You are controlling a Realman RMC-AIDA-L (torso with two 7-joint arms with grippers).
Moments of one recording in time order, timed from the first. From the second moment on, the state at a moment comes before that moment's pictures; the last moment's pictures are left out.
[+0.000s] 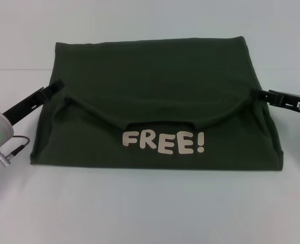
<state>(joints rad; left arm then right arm) -0.64 -2.16 0.18 0.46 1.92 0.94 -1.66 0.65 2.08 -0.50 -0.54 -2.06 -0.92 1.81</state>
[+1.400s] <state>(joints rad) -0.55 -1.93 0.60 0.65 2.19 1.42 -2.08 0.39 2.08 -0.62 -0.55 -2.11 -1.65 1.15</state>
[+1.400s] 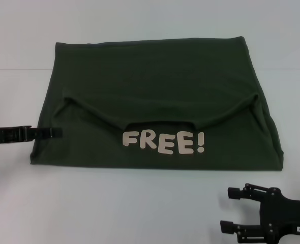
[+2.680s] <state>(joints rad) -0.64 -1.96 0.68 0.60 2.46 1.19 -2.20 0.41 2.09 -0.63 -0.53 -2.13 -1.63 1.15</state>
